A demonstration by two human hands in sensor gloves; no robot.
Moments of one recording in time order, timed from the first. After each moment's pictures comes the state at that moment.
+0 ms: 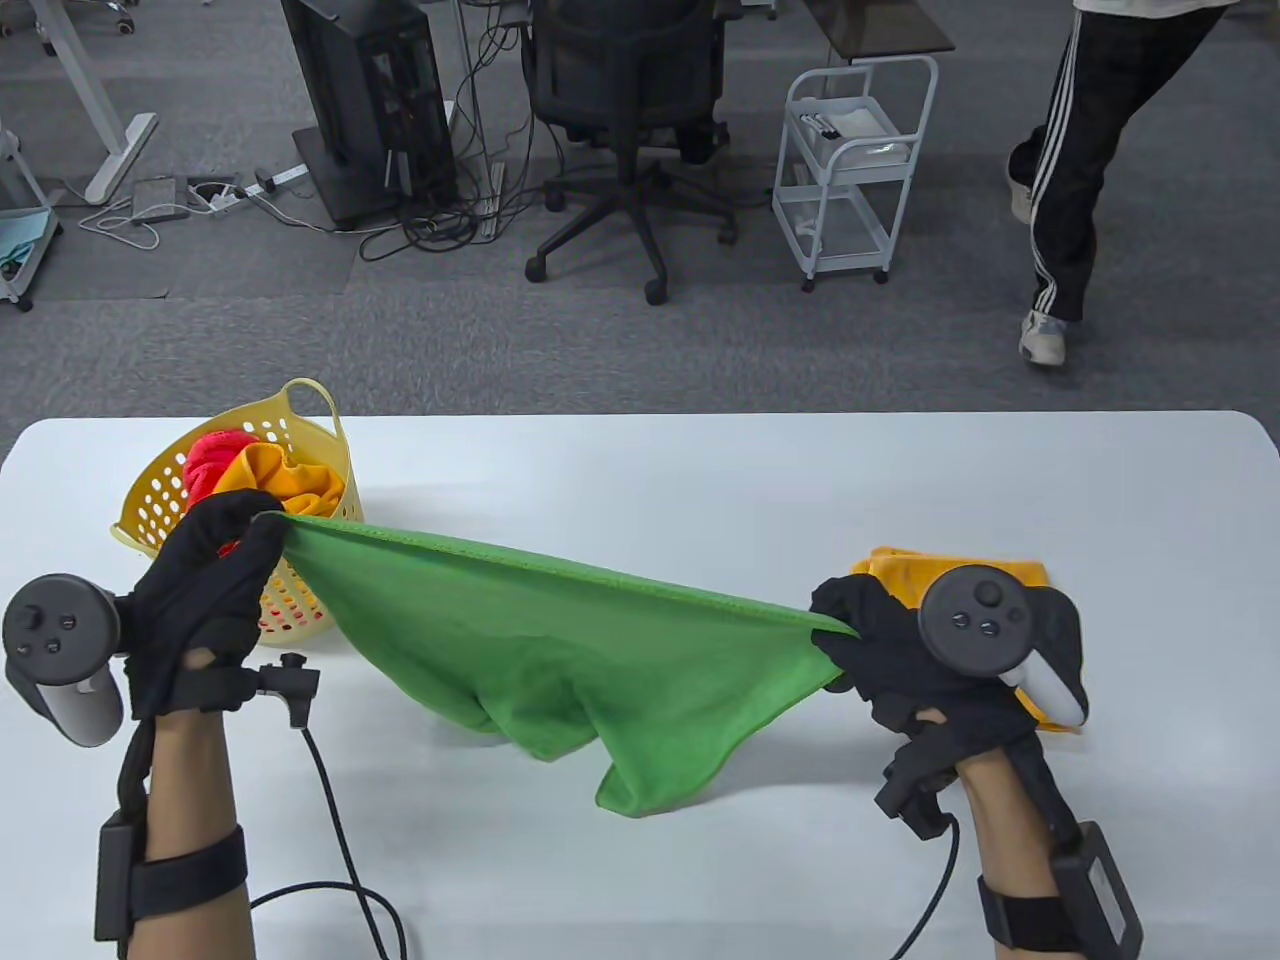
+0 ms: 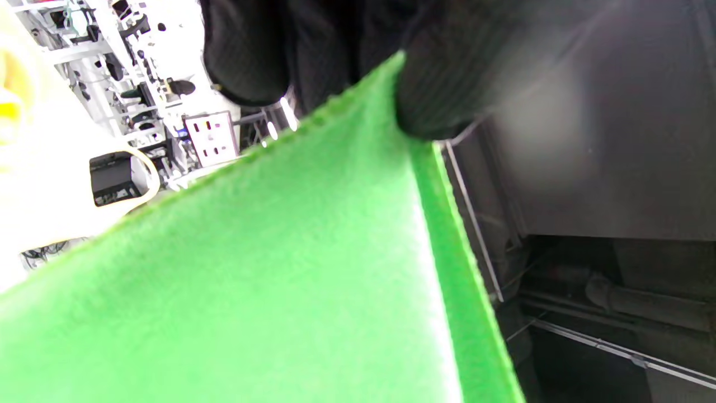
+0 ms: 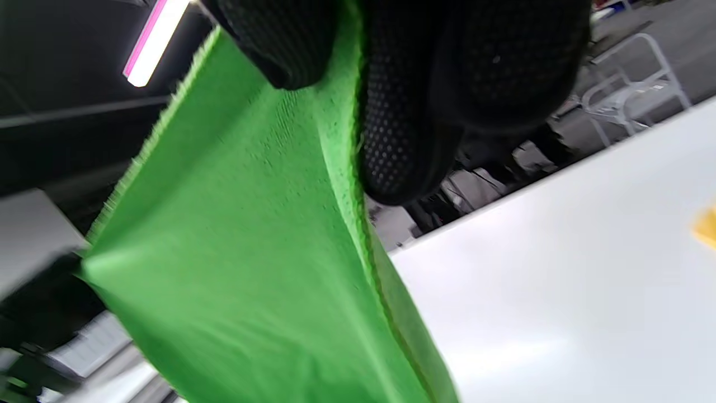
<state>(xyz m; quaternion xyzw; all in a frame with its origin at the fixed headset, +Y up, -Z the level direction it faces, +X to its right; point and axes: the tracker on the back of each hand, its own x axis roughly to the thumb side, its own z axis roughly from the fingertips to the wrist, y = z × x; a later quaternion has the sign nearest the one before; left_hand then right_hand) -0.373 -0.558 -0.336 0.23 -0.06 0.53 0.81 0.195 -0.537 -0.314 0.18 -0.02 0.92 0.35</state>
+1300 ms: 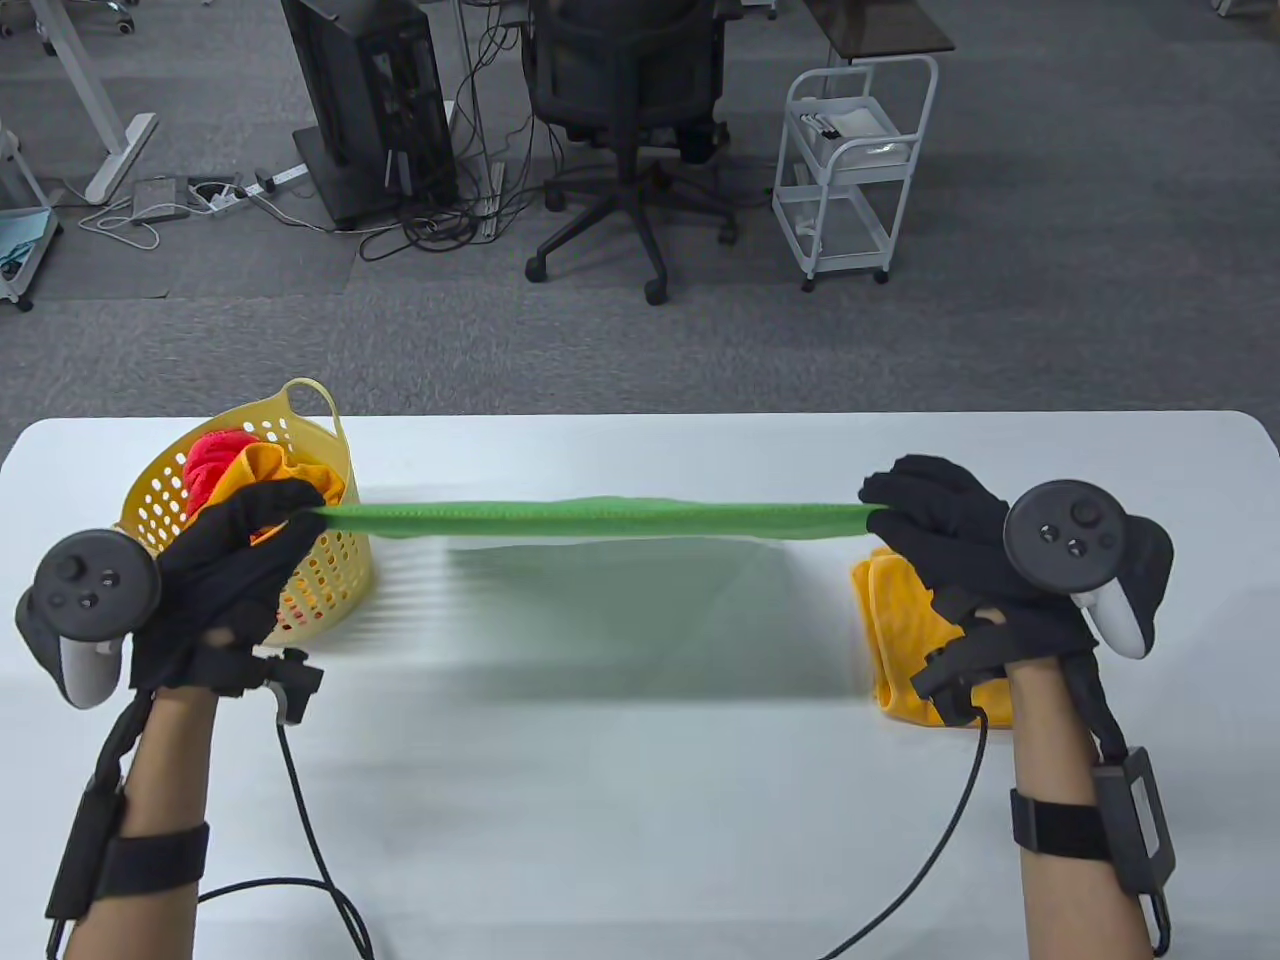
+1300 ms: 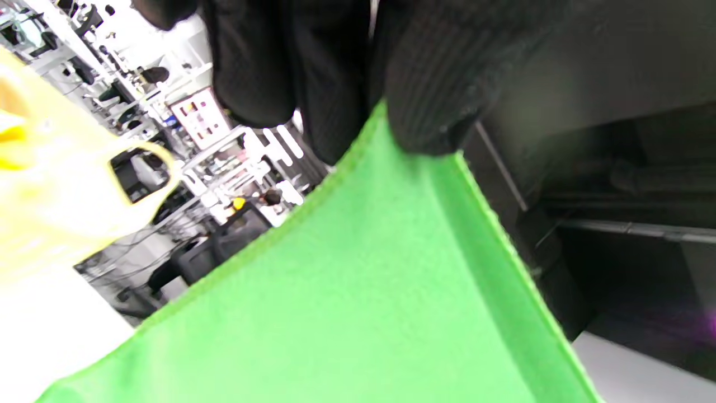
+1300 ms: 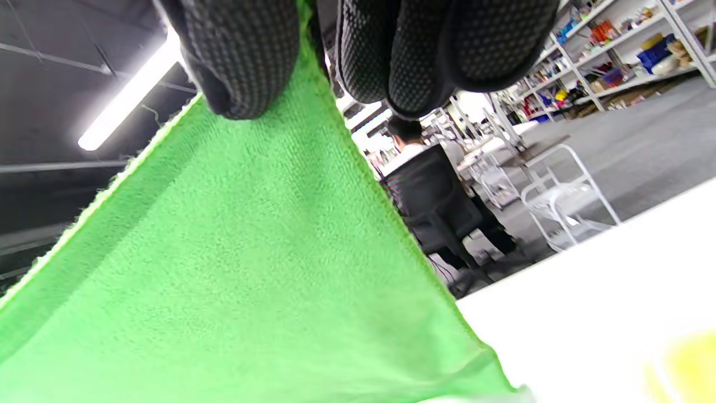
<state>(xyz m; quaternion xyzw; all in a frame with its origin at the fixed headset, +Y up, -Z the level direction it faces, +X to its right) -0.353 -0.570 -0.335 0.16 -0.09 0.41 0.89 0.237 -0.551 -0.348 0.08 -0.09 0.94 0.32</state>
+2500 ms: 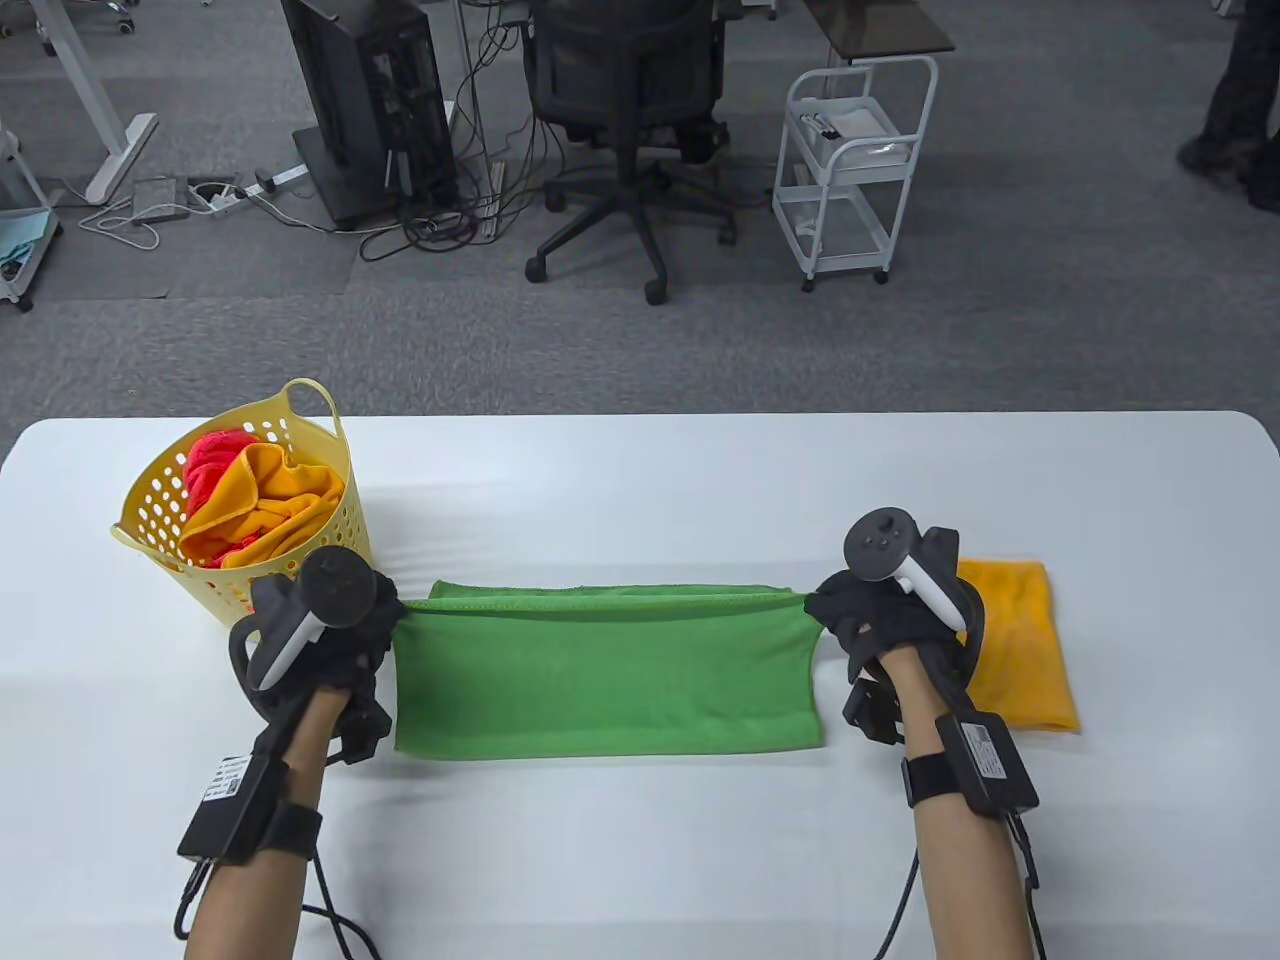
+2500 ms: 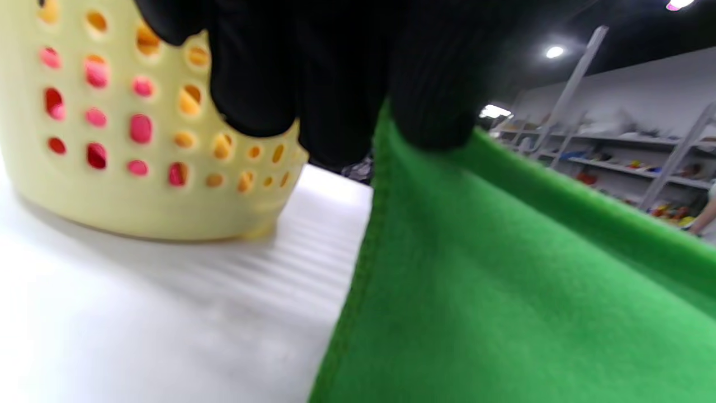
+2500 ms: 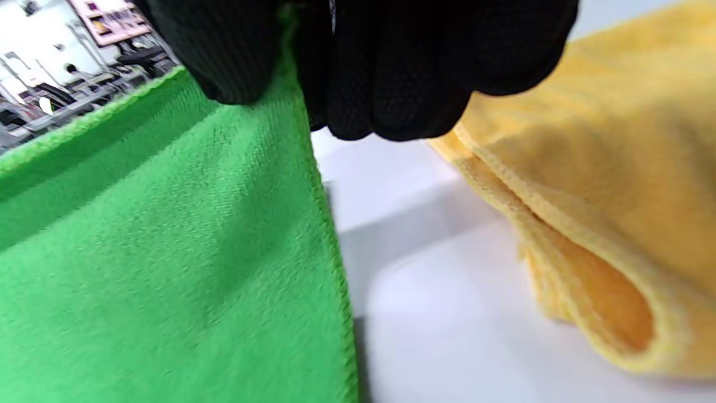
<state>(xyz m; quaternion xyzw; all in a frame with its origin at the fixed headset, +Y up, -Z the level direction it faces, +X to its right) -0.305 -0.688 -0.426 -0.03 0.08 0.13 0.99 0.203 -0.698 -0.462 -0.08 0.15 0.97 0.17</state>
